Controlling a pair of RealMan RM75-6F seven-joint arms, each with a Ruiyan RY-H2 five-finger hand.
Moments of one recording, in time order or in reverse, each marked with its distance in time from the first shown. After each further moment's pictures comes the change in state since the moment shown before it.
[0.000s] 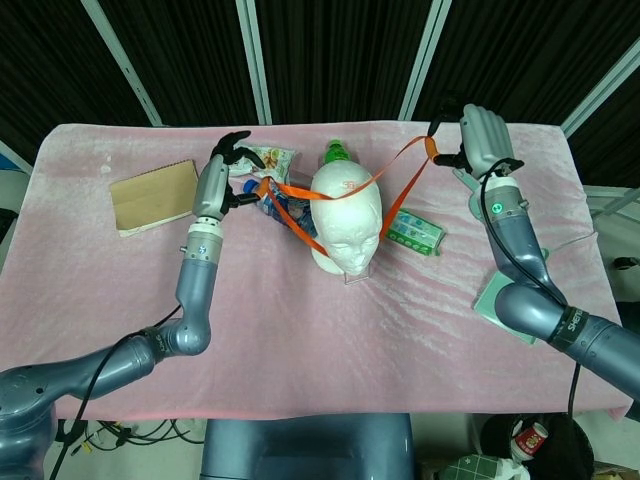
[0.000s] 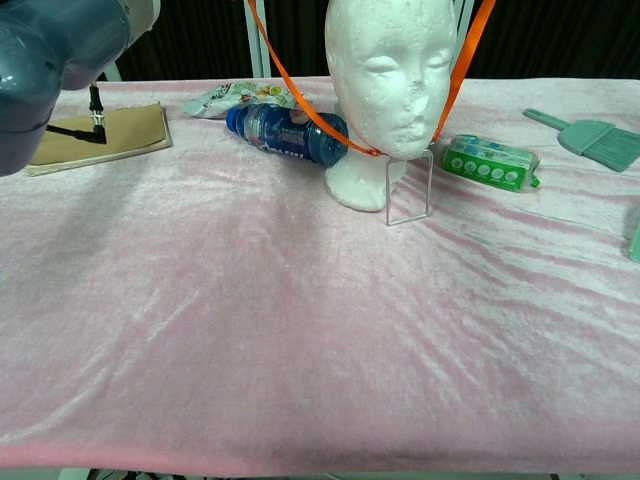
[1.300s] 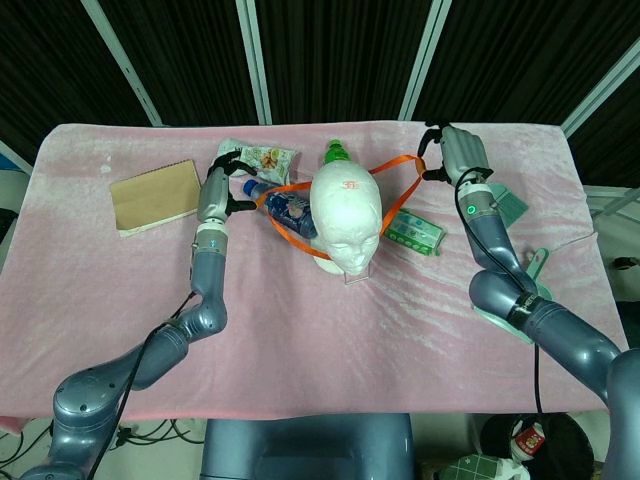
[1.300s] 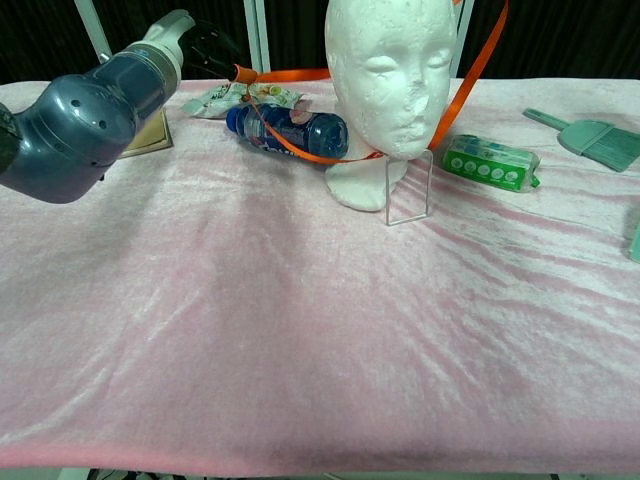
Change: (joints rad) left arm -0.132 -0.228 -0.028 0.549 -0.078 -0.238 -0.014; right arm 0.067 -0.249 -0.103 0.402 -0.095 -0.165 0.057
